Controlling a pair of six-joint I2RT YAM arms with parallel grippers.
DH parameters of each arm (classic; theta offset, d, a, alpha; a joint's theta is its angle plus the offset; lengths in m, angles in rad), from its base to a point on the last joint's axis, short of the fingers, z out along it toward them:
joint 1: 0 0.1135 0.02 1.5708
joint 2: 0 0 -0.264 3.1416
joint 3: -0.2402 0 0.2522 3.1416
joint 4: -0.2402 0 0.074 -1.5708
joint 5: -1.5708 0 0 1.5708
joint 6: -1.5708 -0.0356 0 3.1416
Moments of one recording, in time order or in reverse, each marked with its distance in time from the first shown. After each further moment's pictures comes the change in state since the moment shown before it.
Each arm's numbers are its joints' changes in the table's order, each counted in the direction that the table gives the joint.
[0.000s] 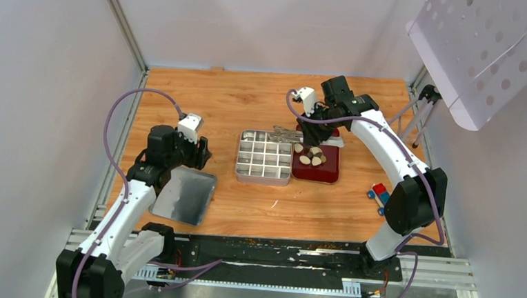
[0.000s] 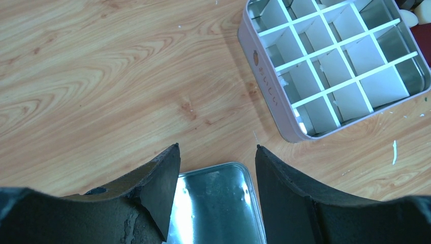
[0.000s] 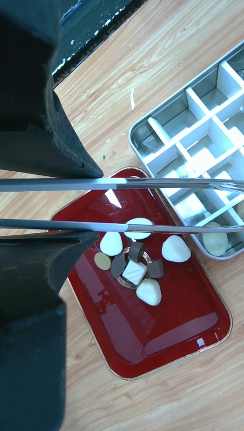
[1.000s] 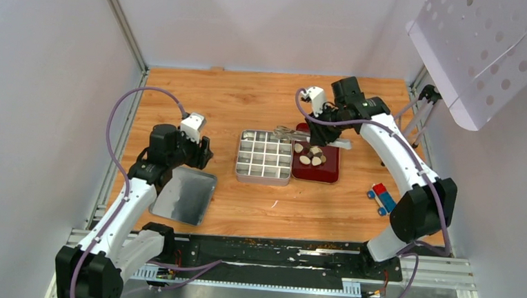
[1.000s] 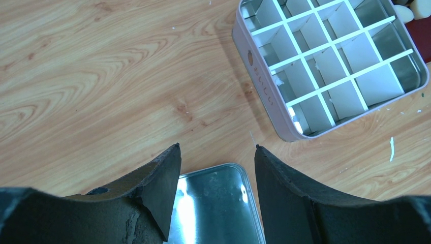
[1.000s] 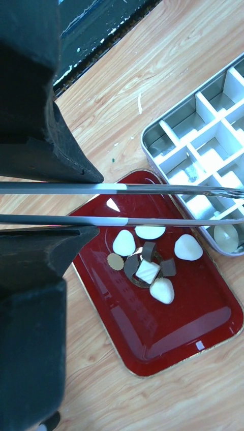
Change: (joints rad) left arm -0.024 -0.018 -0.016 -0.006 0.002 -0.009; right arm -0.060 0.090 0.044 -0.016 0.024 0.001
